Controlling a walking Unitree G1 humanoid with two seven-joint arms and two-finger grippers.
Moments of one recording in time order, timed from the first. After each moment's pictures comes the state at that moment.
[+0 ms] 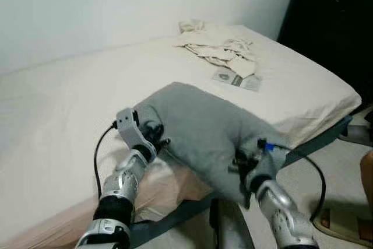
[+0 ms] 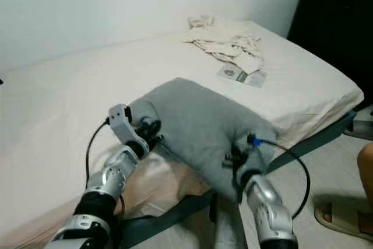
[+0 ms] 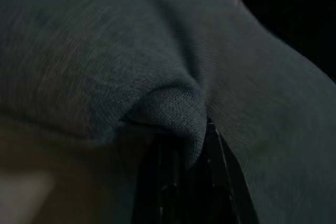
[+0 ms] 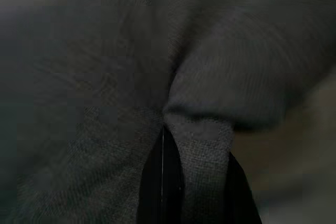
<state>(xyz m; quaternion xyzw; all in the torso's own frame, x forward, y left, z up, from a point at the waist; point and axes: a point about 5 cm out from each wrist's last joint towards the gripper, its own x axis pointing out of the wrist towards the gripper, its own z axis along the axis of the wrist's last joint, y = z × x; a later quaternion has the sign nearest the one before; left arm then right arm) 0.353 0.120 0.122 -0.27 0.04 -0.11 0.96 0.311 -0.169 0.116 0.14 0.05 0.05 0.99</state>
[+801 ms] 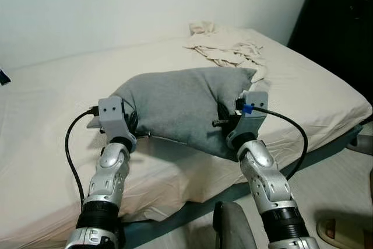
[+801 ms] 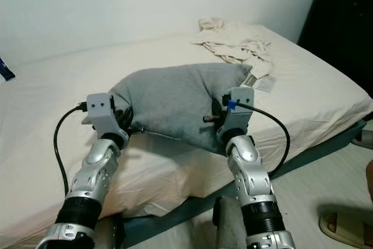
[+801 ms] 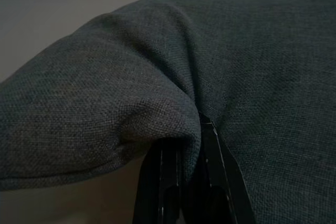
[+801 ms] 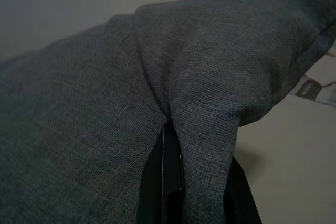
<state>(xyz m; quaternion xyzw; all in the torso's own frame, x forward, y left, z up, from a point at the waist) 0.344 0.147 0.136 -0.08 -0.03 -0.01 1.00 0.335 -0.129 0.155 0.04 -0.04 0.11 0.99</state>
